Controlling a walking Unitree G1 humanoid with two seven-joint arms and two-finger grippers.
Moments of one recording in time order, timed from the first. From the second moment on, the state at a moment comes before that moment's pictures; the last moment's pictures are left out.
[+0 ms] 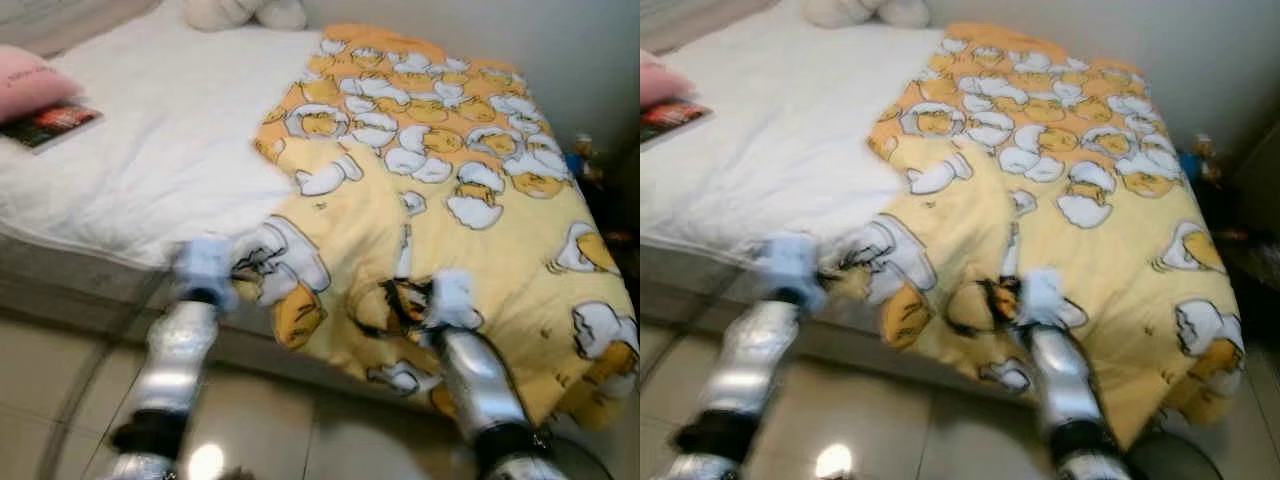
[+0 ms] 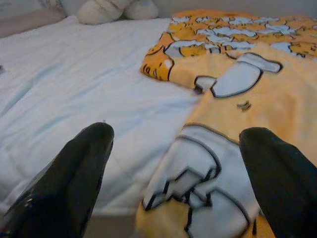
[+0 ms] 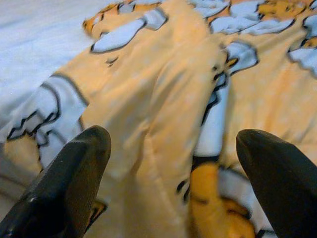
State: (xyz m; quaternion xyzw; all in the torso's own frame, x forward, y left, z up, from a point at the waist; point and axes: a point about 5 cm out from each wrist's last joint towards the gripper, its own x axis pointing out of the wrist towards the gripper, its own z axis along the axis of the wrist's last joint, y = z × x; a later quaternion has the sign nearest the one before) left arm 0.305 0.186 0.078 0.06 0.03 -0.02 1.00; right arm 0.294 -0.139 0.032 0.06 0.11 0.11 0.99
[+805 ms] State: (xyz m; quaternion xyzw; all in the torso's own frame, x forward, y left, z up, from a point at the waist) left arm 0.319 0.161 0.073 0.07 0.06 -0.07 0.99; right arm 0.283 -0.155 0.023 0.05 0.13 0.09 0.99
